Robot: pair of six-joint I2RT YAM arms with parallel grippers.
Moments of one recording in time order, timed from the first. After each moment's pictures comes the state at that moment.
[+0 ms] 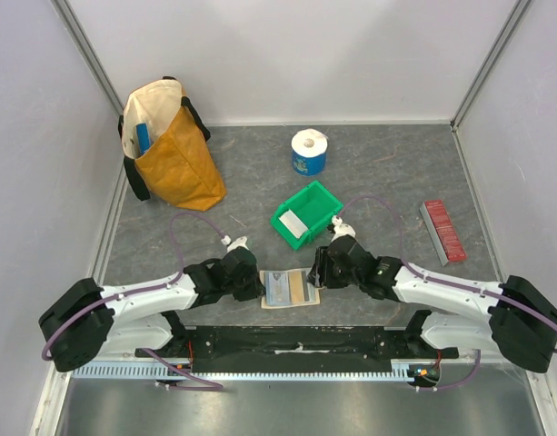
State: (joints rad) left arm -0.93 1.15 0.41 -0.19 -0.05 -1.04; right arm 0.94 1.18 0.53 -0.16 0.08 0.82
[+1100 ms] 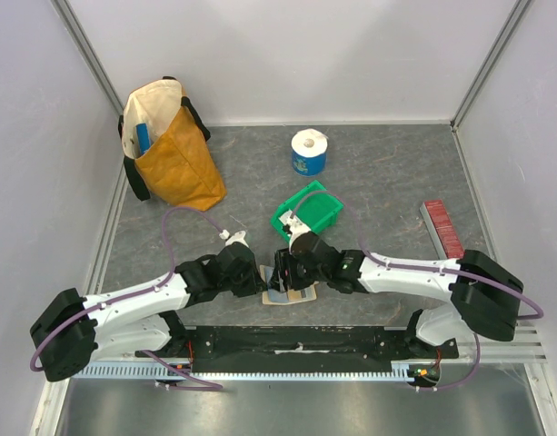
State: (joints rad) left arm -0.93 1.05 0.48 -0.31 -0.05 -1.02; right arm 1.06 1.42 0.77 -0.08 -0.03 0.76
